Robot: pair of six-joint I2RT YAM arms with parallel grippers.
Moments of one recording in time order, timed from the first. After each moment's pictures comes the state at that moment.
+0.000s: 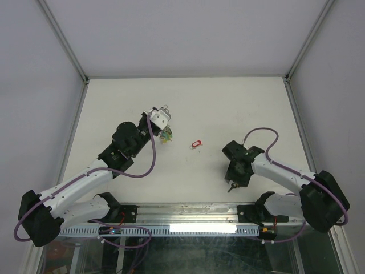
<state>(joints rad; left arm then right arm) -0.74 0.99 0.73 0.33 -0.17 0.47 0.67 1.20 0.60 -0.88 0.16 1.02</state>
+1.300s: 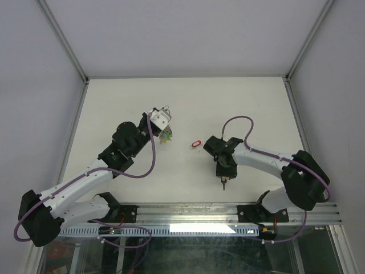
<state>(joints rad) -0.74 0.99 0.73 0.33 -0.15 0.47 0.83 1.44 0.83 -0.93 0.25 0.91</state>
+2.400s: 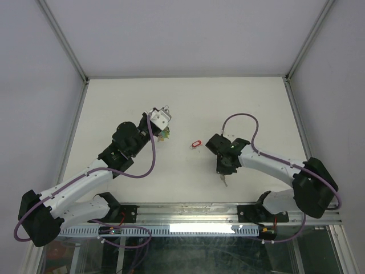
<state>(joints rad) -0.74 0.99 0.73 0.33 -0.14 0.47 0.83 1.37 0.82 -0.87 0.25 0.88</state>
